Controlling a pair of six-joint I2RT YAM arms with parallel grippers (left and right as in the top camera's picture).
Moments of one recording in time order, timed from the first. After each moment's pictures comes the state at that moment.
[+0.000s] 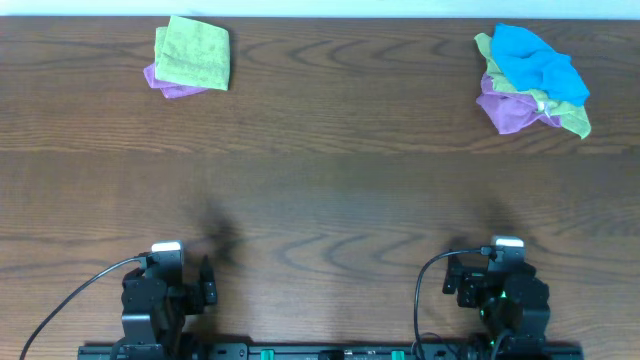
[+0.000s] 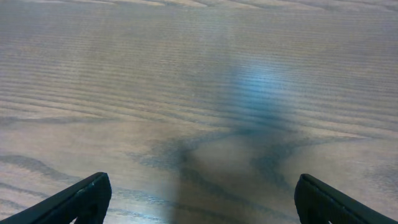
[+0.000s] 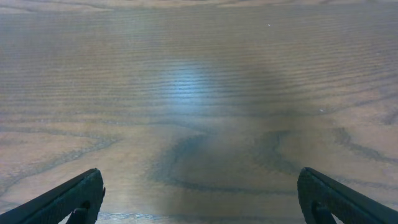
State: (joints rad) left arm -0.01 0.01 0.28 -0.96 -0.08 -0.02; right arm -0.01 0.02 0.20 -0.83 0.04 0.04
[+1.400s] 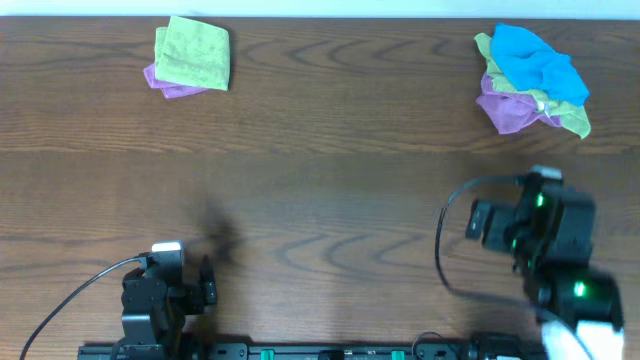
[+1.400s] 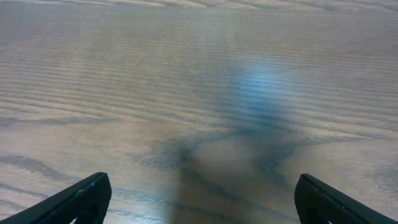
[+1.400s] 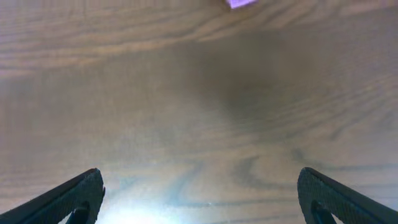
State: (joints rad) left arm -0.01 0.01 0.28 -0.96 -0.08 -0.02; right arm -0.07 0.86 0.82 -0.85 0.04 0.14
